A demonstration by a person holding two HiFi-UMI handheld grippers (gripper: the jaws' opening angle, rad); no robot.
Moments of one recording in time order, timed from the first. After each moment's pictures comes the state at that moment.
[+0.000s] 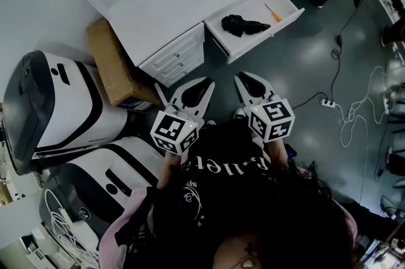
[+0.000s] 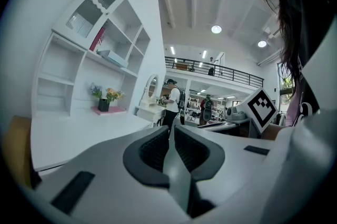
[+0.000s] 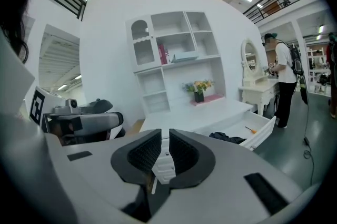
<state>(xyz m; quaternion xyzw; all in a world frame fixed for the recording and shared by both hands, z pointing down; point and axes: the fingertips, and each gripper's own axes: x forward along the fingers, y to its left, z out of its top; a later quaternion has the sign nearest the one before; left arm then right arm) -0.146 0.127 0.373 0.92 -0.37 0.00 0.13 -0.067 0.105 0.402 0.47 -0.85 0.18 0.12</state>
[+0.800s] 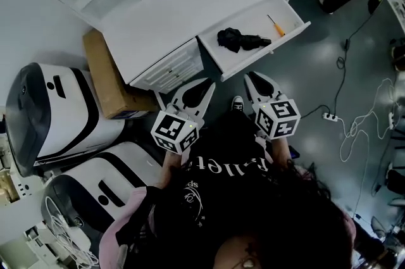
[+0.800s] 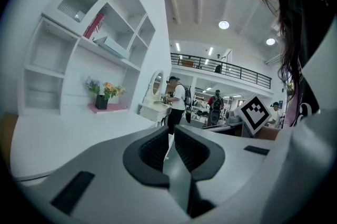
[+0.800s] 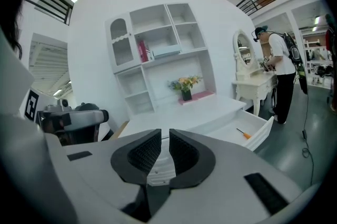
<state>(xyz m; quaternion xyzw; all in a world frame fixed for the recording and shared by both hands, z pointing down) -0.072 0.007 0.388 0.91 -0.39 0.02 0.15 0.037 -0.024 0.431 0.48 -0.84 0.21 0.12</state>
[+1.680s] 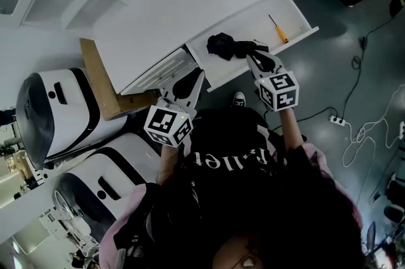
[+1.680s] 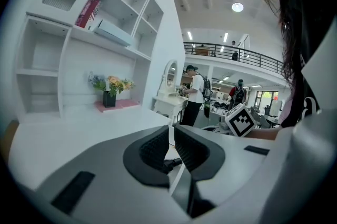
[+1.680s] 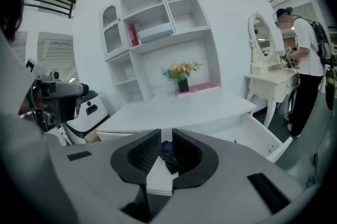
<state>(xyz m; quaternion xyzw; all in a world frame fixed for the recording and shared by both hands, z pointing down) 0.007 -0.143 0.412 0.87 -0.47 0.08 0.16 0.143 -0.209 0.511 0.39 -0.88 0.21 0.19</state>
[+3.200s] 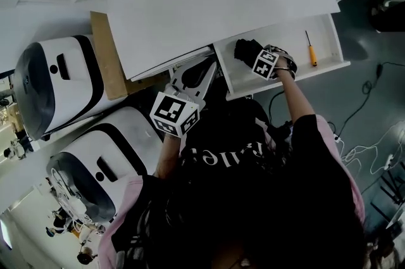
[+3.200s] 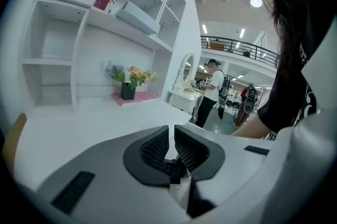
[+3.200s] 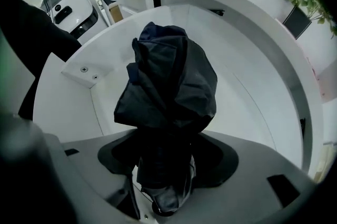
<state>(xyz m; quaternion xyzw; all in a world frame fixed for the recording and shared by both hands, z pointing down) -0.079 -0.237 0.456 0.83 -0.51 0.10 0.21 0.074 -0.277 0.809 -0.01 -0.75 0.01 0.66</state>
